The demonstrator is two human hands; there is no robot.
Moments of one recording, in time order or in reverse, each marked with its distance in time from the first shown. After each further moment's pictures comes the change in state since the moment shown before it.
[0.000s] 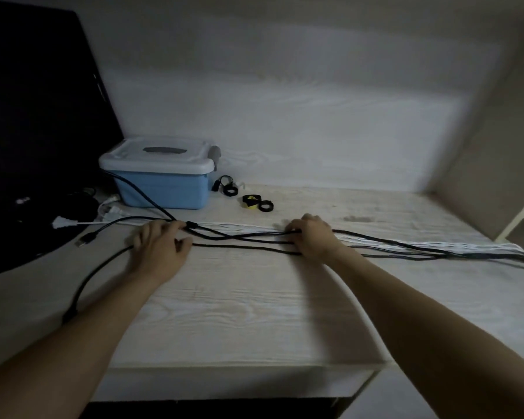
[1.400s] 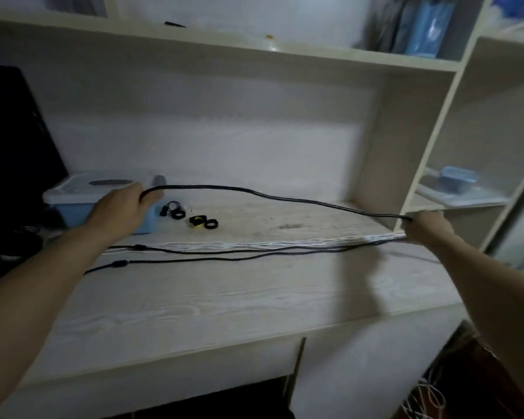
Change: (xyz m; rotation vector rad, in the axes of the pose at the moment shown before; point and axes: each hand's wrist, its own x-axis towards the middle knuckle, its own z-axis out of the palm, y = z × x) left_hand 0.028 0.082 -0.117 -0.271 0.036 0.203; right_hand -0.184 0.204 -0.182 -0.160 0.239 0.901
